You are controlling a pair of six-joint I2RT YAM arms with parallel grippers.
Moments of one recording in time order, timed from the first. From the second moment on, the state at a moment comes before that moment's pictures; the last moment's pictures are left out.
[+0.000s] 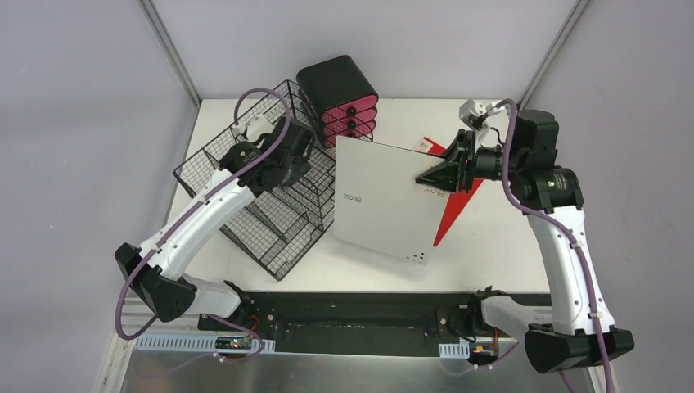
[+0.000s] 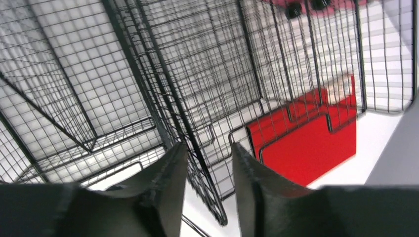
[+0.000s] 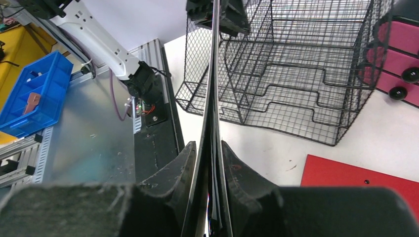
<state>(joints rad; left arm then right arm) -0.67 1.35 1.49 -1.10 -0.51 -1.24 0.16 1.09 1.37 -0.75 -1.19 -0.16</state>
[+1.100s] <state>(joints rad) -0.68 0.70 1.49 -0.63 -0.26 -0.31 0.73 1.28 1.61 -0.71 -0.95 0.02</state>
